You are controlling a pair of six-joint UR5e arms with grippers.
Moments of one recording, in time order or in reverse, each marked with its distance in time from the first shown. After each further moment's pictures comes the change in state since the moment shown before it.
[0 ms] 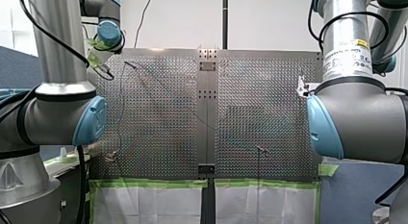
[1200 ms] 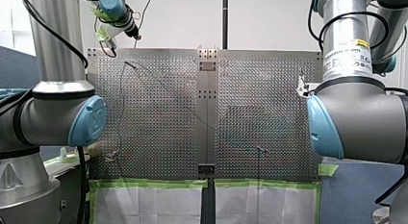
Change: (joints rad) left arm -0.065 -0.036 0.269 -0.292 0.210 0.299; right arm 0.000 0.000 0.000 0.000 0.000 0.000
